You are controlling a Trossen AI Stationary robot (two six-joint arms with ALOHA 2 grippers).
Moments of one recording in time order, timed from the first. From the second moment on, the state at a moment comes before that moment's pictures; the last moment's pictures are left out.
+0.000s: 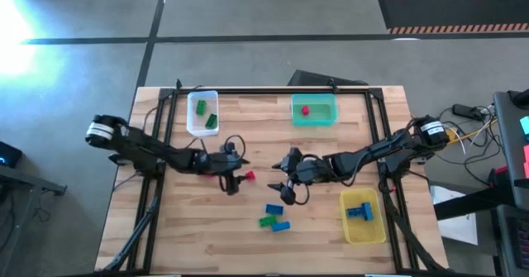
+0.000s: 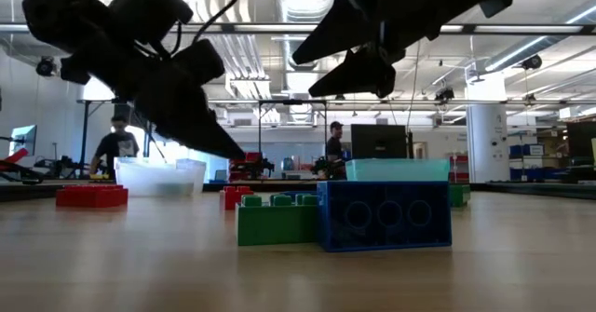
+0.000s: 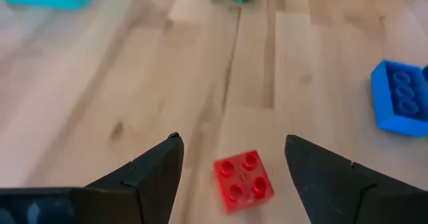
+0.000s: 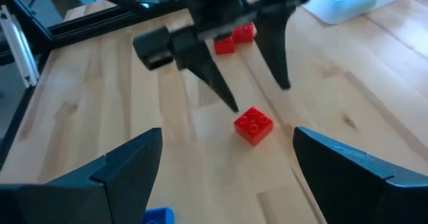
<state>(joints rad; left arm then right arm) -0.13 1.47 0.49 0.42 -0.22 -0.20 0.23 1.63 0.91 0.21 0.26 0.40</state>
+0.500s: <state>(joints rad) -0.18 1.64 0.50 0.45 -0.32 -0.27 0.24 1.63 0.91 0.21 0.32 0.40</state>
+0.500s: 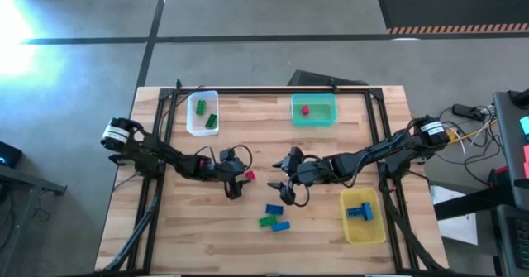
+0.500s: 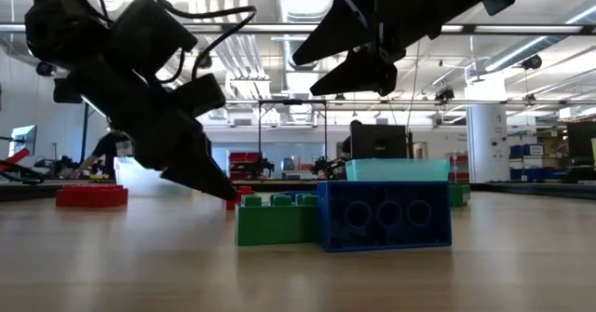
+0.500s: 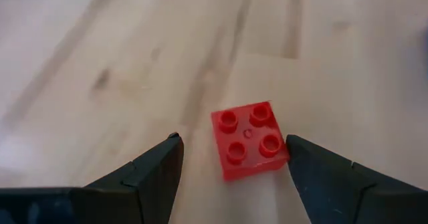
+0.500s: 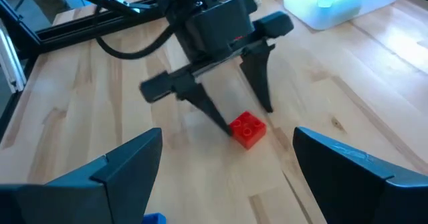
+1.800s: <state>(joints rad) -0.20 1.48 0.50 0.83 -0.07 -0.29 0.40 1.65 0.93 0.30 0.46 -0.30</state>
